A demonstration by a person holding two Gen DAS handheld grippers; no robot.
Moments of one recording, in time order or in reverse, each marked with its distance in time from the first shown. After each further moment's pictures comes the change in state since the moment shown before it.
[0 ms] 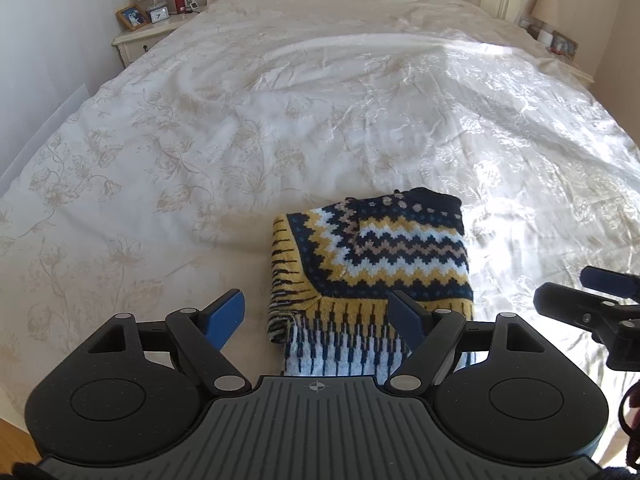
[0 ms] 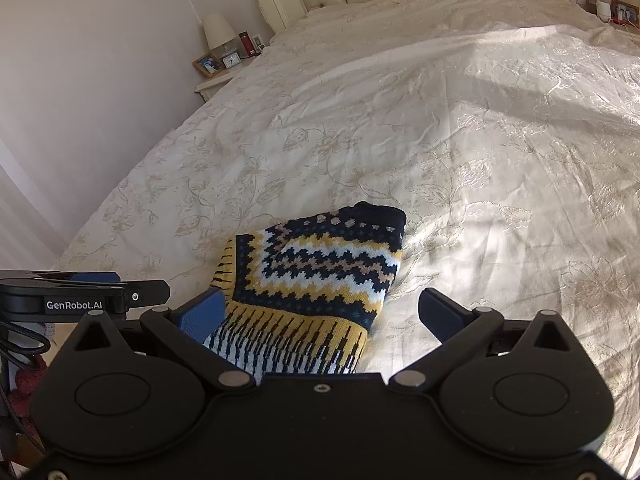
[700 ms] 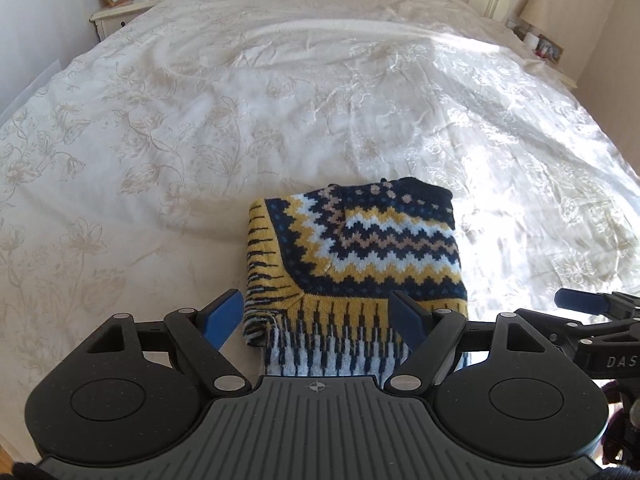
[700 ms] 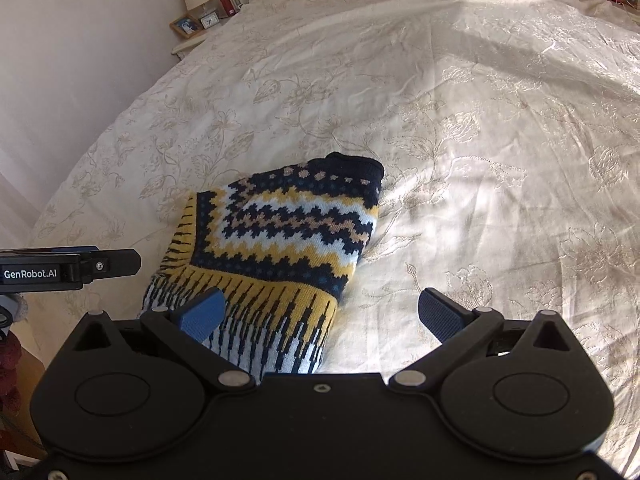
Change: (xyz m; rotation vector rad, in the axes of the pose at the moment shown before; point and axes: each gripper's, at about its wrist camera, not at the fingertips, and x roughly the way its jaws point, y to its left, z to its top) left arm 0.031 0.016 0.001 -0.051 0.031 -0.136; right arm 0.035 -0.017 -0.008 0.004 0.128 -0.060
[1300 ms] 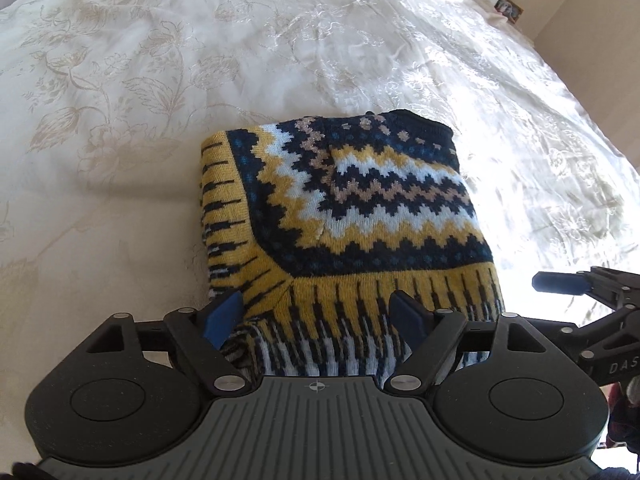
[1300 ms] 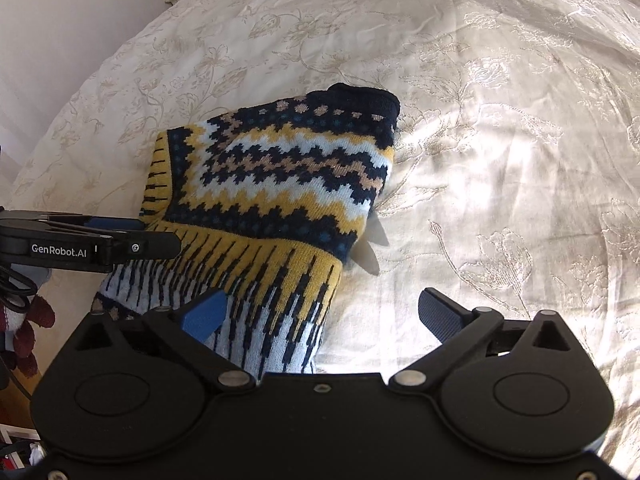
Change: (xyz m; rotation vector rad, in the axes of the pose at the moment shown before) left arm 0.087 0.032 -0.009 0.051 0.157 -0.199; right arm 0.056 0.003 -0.011 -0.032 0.156 -0.024
